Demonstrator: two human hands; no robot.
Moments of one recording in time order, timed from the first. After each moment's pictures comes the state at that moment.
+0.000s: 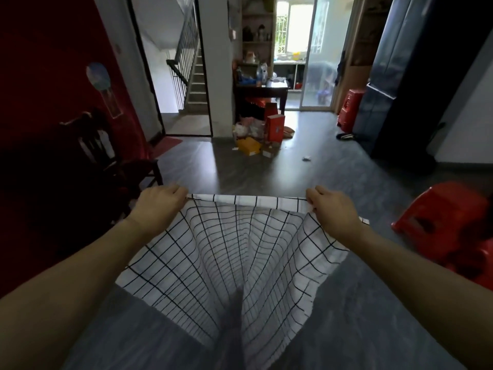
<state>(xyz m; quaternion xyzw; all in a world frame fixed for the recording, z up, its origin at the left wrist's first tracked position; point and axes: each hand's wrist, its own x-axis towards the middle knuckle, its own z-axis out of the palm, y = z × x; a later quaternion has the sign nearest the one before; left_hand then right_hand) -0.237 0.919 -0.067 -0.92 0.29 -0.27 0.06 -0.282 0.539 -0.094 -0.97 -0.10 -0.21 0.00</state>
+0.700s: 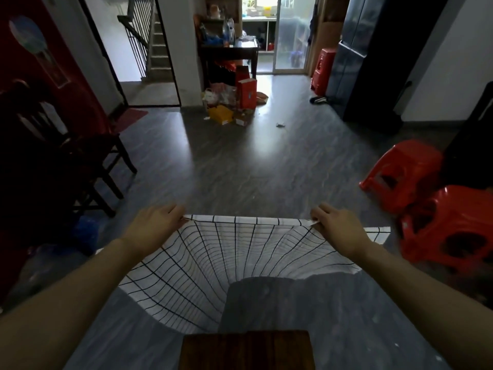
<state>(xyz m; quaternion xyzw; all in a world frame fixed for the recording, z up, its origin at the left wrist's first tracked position) -0.283 0.848 -0.164 -0.92 0.36 -0.16 -0.01 -0.380 0.440 -0.196 -0.98 -0.10 -0.16 0.05</state>
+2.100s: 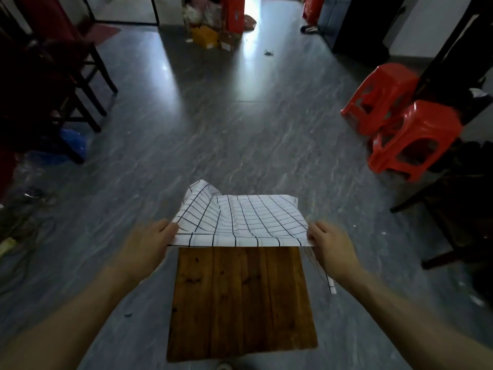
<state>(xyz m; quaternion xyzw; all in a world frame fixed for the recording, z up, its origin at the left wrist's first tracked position) -0.679 0.977 -0.353 -0.92 0.37 -0.04 -0.09 -0.802 0.586 -0.364 -0.99 0.00 -0.05 0.13</state>
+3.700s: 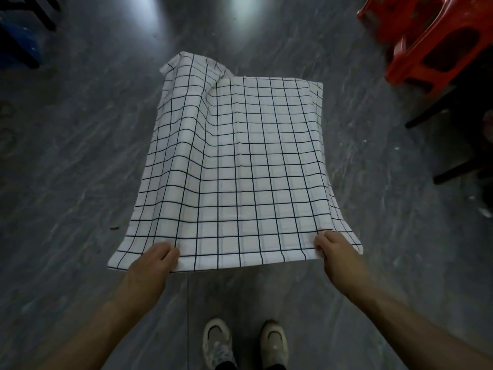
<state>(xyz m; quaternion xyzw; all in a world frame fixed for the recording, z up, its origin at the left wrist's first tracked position) -0.949 1.038 -0.643 -0.93 0.34 0.10 -0.12 -1.059 0.639 -0.638 -0.98 0.09 0.09 0.17</state>
